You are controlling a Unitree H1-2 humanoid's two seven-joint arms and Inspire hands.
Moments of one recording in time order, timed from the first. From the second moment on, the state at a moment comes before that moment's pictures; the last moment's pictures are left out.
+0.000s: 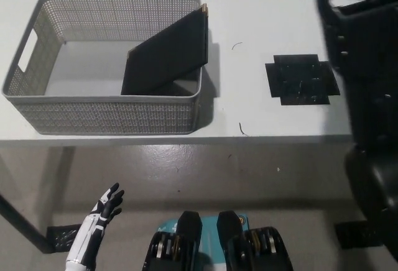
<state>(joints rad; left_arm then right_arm) 0.05 0.16 -0.01 0.11 0.05 -0.18 -0.09 -1.26 -0.11 0.01 0.11 -0.16 -0.07 -0.20</state>
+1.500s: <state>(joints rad) 0.05 0.15 -0.01 0.12 0.02 -0.21 -0.09 0.01 -0.07 0.13 0.02 -0.07 -0.31 -0.09</state>
